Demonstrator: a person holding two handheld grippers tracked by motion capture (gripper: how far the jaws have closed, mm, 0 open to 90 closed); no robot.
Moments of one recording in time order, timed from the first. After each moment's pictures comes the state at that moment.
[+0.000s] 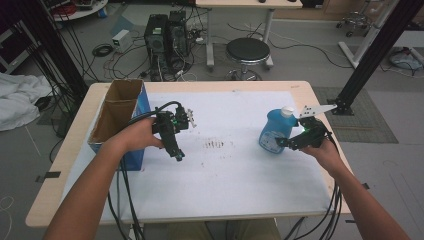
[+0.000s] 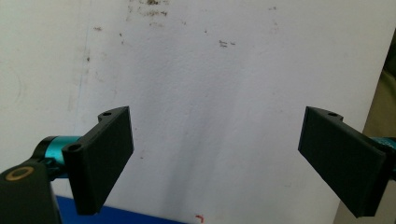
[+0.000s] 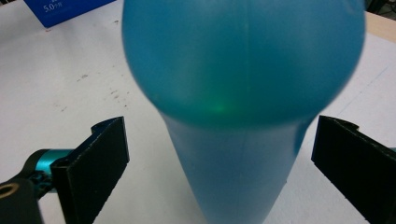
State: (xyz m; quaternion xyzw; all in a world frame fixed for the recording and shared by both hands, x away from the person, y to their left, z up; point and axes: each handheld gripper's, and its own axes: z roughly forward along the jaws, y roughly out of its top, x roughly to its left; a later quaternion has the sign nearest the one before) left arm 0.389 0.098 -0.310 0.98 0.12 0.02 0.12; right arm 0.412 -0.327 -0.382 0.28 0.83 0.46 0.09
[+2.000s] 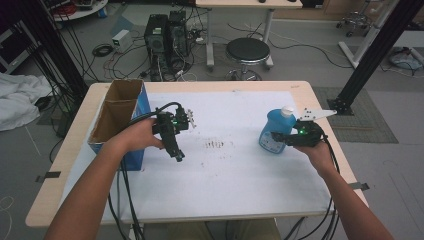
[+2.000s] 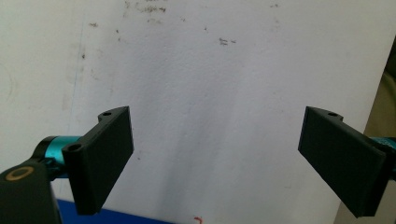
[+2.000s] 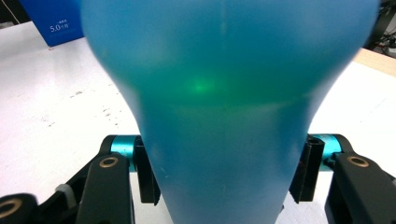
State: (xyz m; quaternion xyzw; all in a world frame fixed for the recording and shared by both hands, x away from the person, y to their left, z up) left arm 0.392 0.098 -0.316 0.98 0.13 0.01 0.12; right arm 0.417 -0.329 -0.403 0.25 0.81 0.52 0.12
